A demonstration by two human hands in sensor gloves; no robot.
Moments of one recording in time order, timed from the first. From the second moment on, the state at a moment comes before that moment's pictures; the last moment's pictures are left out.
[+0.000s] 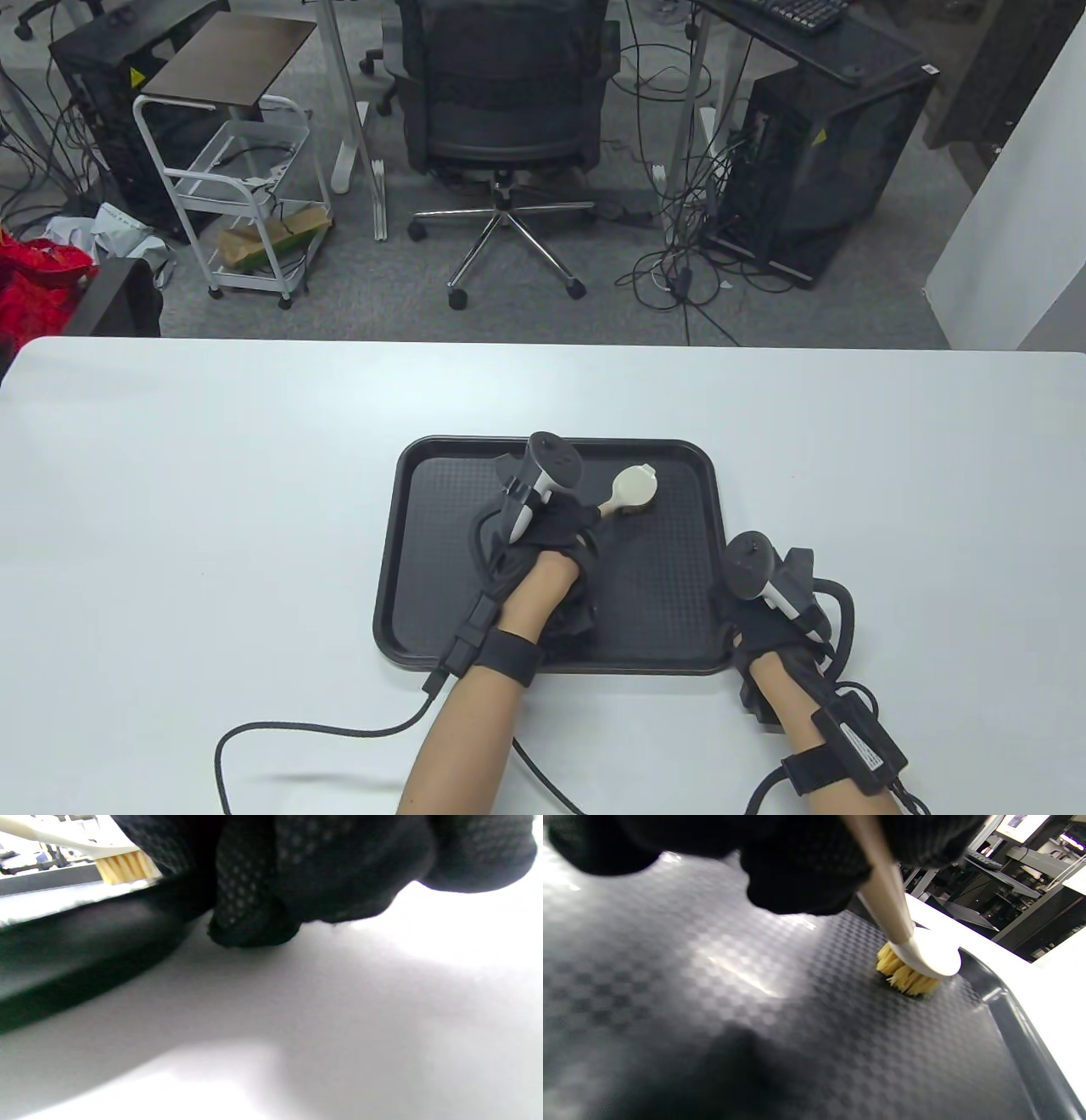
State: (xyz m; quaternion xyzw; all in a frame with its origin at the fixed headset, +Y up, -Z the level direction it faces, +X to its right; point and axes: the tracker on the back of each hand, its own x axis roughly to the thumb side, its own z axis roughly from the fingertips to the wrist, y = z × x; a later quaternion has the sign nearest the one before) left_hand -0.048 -0.711 -0.406 -0.20 0.11 0.22 0.95; right_hand 0.223 -0.766 -0.336 -0.06 0.10 0.99 0.07
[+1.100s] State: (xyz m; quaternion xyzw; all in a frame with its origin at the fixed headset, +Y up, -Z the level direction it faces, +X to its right) left_hand -0.211 -0.702 -0.380 -0.19 0.19 0.19 0.94; right_hand 0.223 -0.766 -0.336 -0.07 0.10 0.99 0.07
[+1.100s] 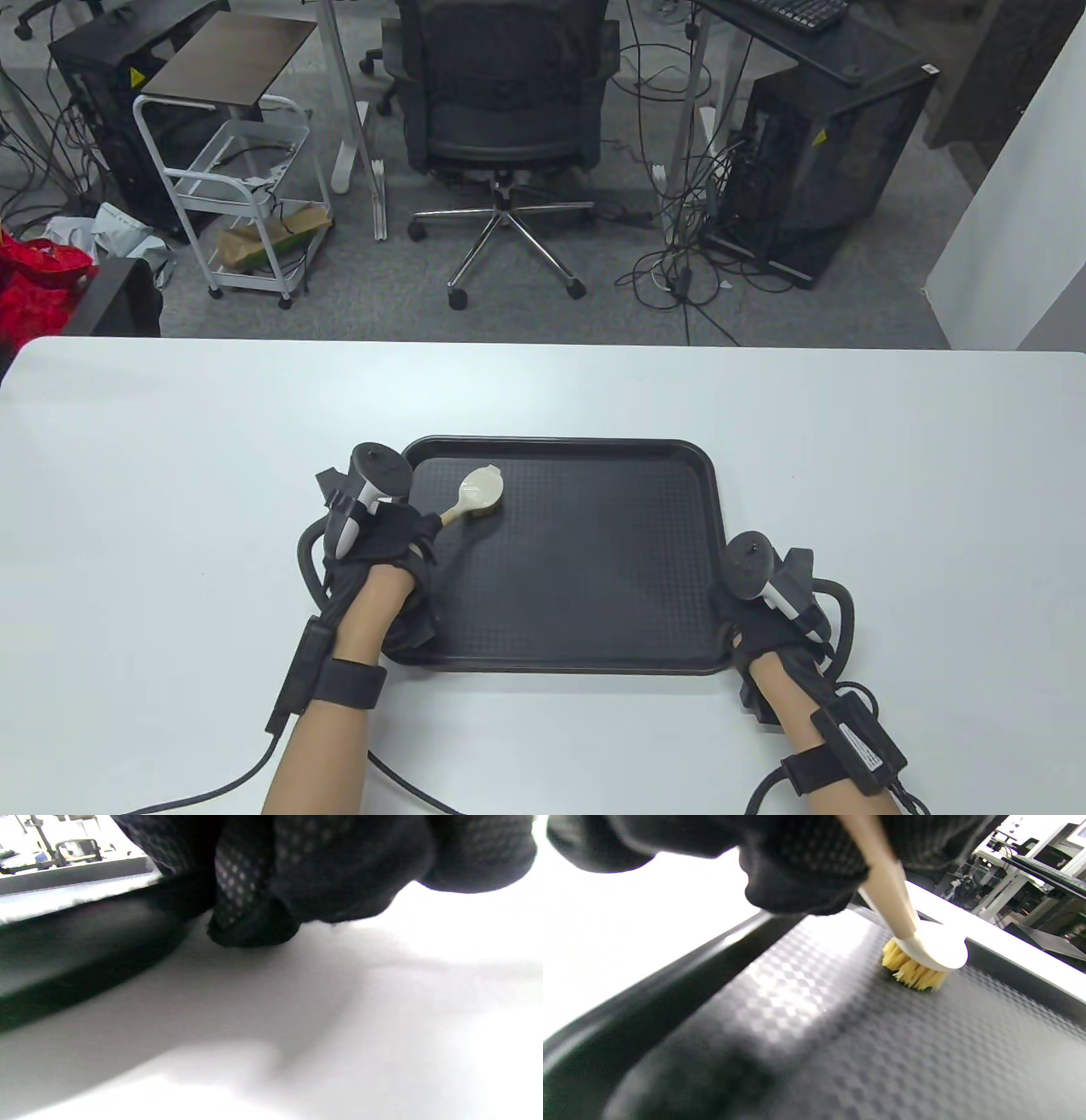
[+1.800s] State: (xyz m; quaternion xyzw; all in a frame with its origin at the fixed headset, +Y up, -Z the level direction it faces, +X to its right) left_hand -0.204 -0.668 -0.365 -0.12 0.15 0.22 0.96; right_hand 0.223 -0.766 -0.336 -0.06 0.10 0.99 0.07
